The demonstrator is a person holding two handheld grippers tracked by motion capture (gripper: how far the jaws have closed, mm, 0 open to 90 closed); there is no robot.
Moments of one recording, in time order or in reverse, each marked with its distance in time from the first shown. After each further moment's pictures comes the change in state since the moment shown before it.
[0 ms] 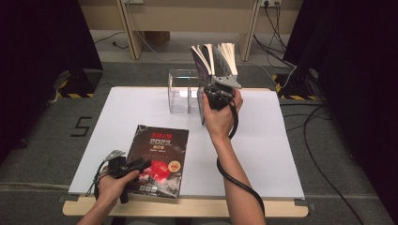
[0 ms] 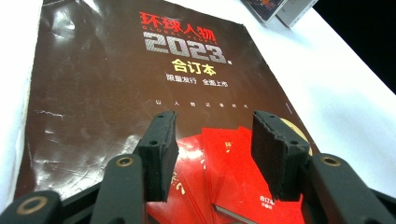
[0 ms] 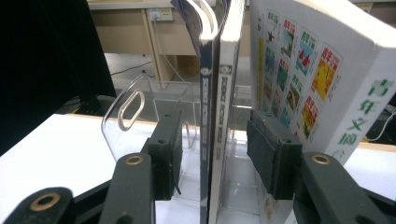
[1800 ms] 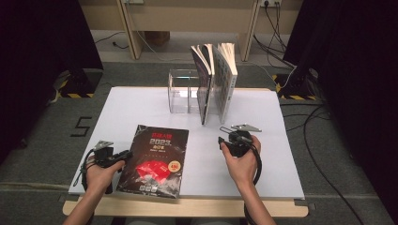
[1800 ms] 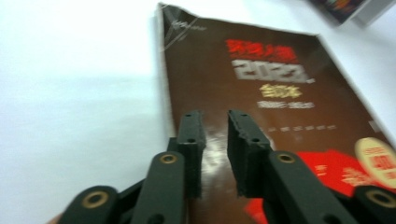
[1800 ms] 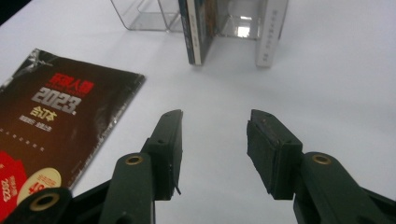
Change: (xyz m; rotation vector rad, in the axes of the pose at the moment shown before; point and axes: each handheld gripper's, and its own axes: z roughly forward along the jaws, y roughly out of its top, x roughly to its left) left arm 0.036 0.034 -0.015 0.051 0.215 0.071; right arm -0.052 -0.119 -0.058 0.347 0.117 0.037
